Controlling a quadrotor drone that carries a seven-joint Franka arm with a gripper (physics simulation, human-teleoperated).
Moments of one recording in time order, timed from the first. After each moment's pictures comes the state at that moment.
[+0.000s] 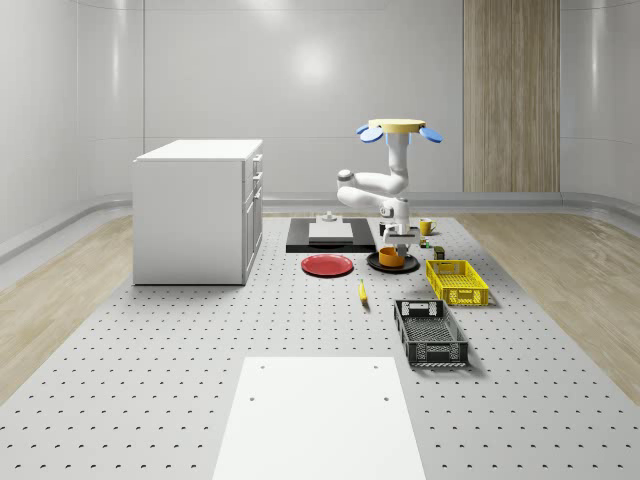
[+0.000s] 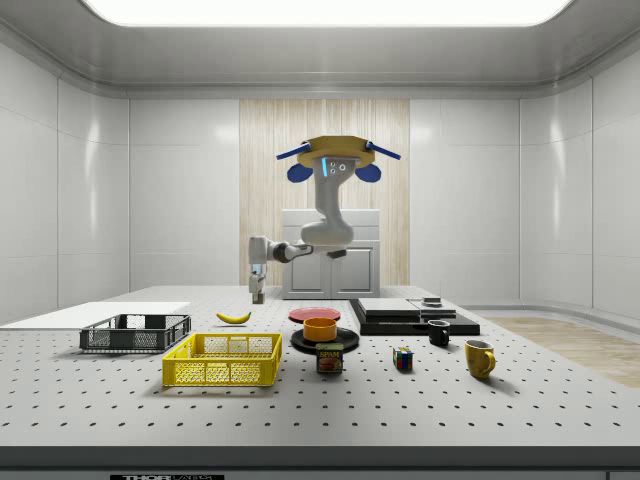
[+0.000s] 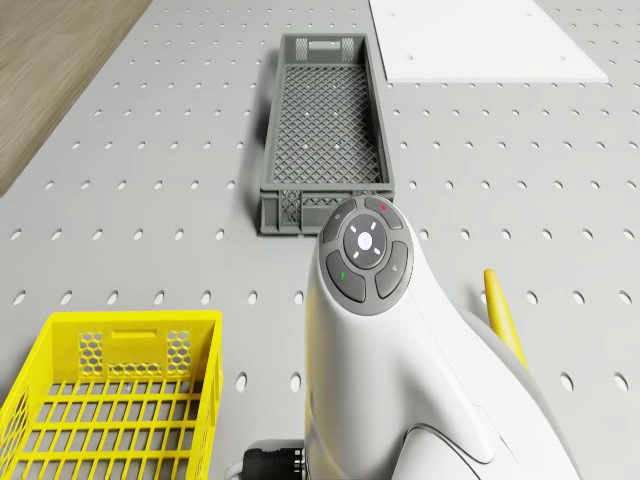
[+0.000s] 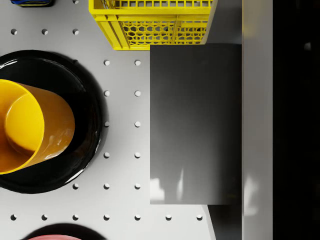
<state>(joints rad) -1.16 -1.55 1.27 -2.78 -1.86 1.65 1.60</state>
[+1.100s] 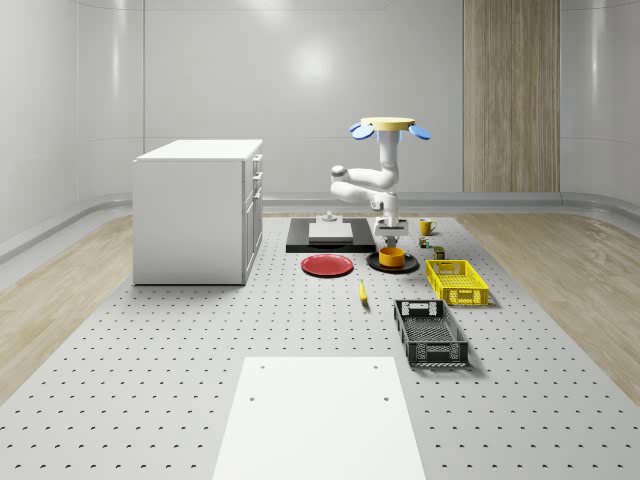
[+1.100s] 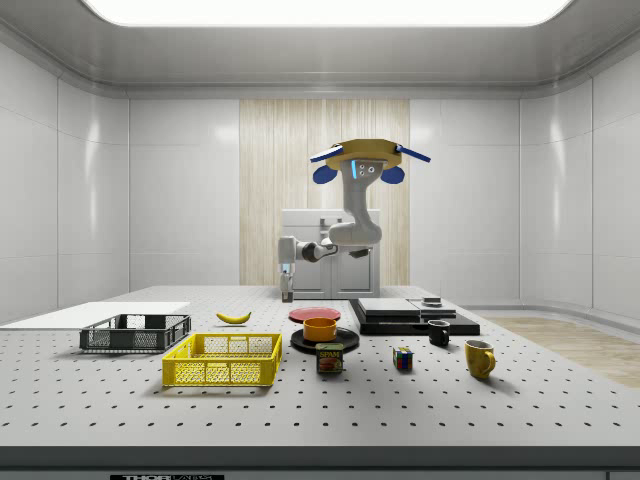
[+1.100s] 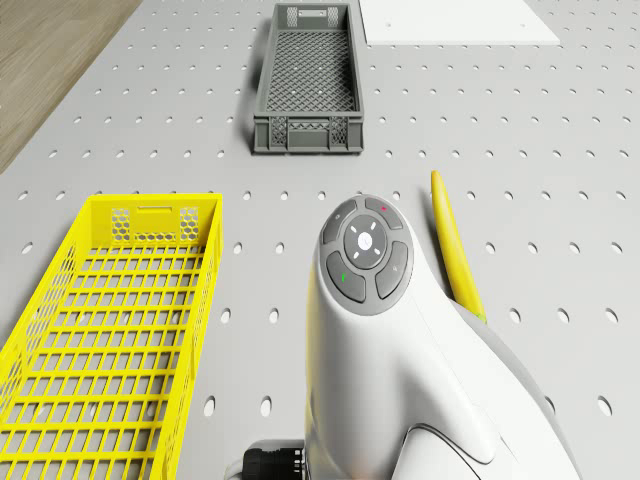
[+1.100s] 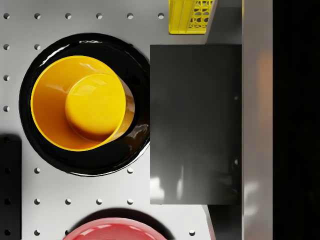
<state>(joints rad) -1.16 -1.55 1.27 -2.78 -1.86 1.66 1.60</state>
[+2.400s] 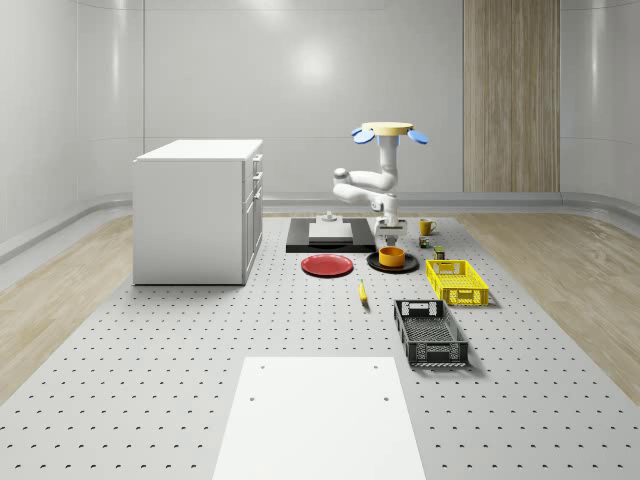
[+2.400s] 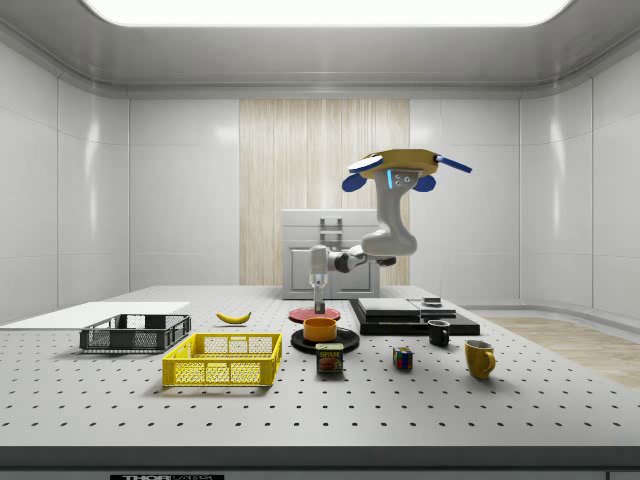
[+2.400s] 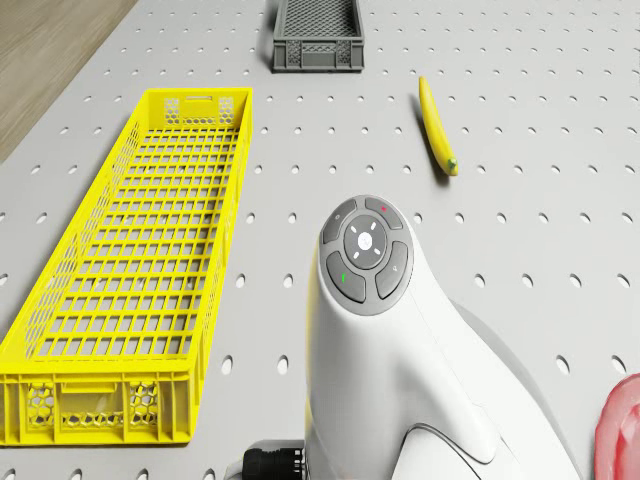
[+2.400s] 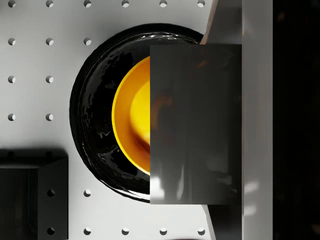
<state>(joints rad) -1.16 -1.56 1.27 -2.78 -1.86 1.66 1.60</state>
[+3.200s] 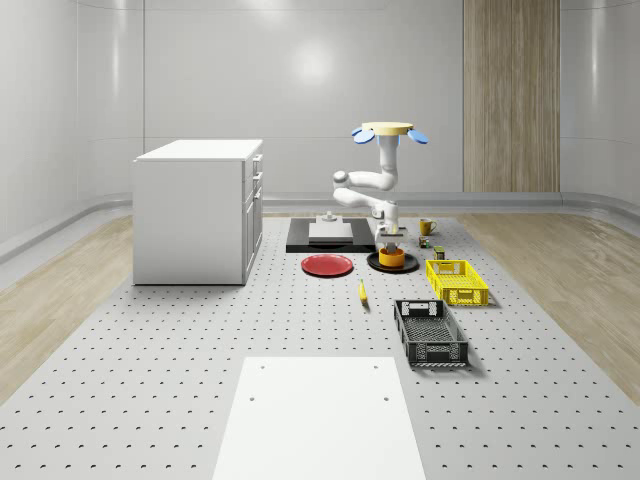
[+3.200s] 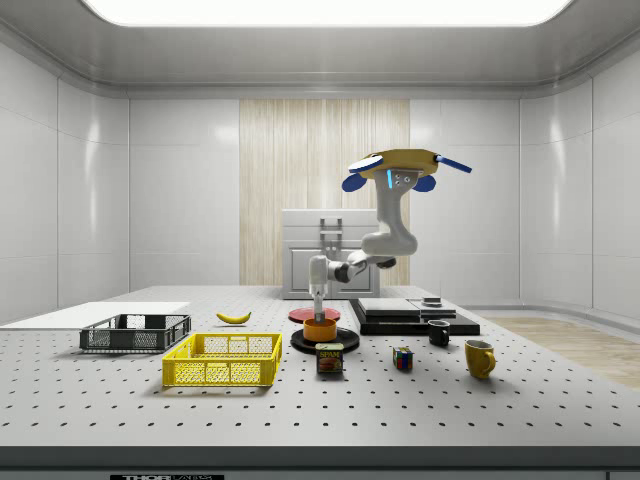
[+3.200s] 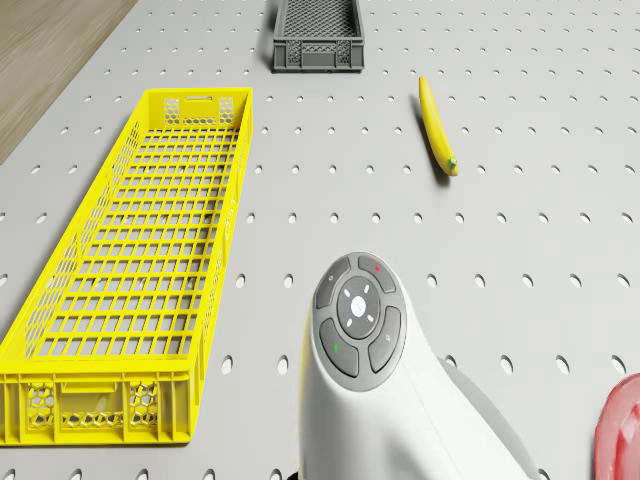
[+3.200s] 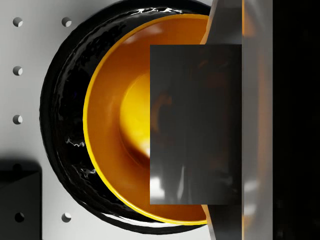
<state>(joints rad) -1.21 -1.53 1.12 -2.73 -2.00 1.72 1.62</state>
